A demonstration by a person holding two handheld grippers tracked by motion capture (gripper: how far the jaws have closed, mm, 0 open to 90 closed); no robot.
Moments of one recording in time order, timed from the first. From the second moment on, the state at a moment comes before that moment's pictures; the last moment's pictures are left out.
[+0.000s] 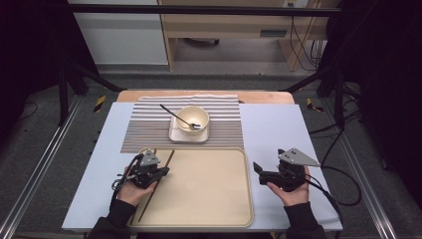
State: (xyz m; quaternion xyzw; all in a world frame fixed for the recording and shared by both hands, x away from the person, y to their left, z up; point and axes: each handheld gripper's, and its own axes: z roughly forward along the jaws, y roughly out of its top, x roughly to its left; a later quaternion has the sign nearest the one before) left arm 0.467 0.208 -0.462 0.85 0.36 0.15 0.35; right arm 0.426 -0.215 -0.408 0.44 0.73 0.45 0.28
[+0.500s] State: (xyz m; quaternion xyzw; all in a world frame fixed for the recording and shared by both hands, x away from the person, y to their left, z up) left arm 0.470 0.214 -0.467 0.85 0.37 0.15 0.34; right arm 0.426 -0.214 -0.409 0.44 0.73 0.45 0.28
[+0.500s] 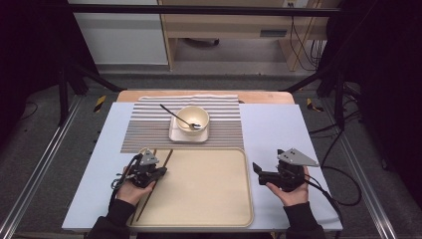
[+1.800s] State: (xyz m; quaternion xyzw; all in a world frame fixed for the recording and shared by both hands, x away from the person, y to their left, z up) left arm 0.471 0.238 -0.466 0.83 0.43 0.19 0.31; right arm 0.427 -0.214 -0.410 0.44 0.73 0.44 0.28
